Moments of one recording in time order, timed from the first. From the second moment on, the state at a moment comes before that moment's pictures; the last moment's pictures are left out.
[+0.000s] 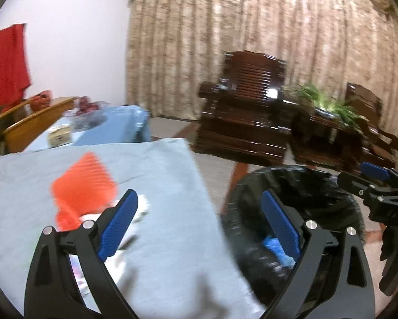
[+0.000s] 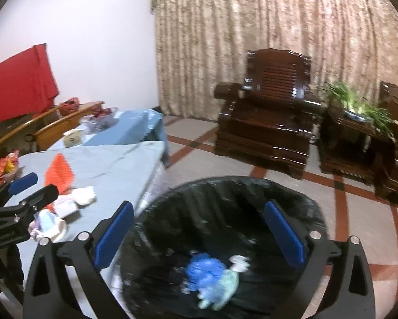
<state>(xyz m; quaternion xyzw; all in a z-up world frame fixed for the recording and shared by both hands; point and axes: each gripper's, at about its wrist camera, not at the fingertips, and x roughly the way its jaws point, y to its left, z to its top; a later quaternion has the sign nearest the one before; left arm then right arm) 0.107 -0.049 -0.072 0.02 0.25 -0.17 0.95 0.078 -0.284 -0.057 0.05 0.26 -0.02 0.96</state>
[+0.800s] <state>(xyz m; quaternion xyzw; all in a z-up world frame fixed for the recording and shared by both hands) 0.084 0.104 -0.123 0.00 0.31 0.01 0.95 0.121 -0.118 -0.112 0.00 0.28 0.12 0.95</state>
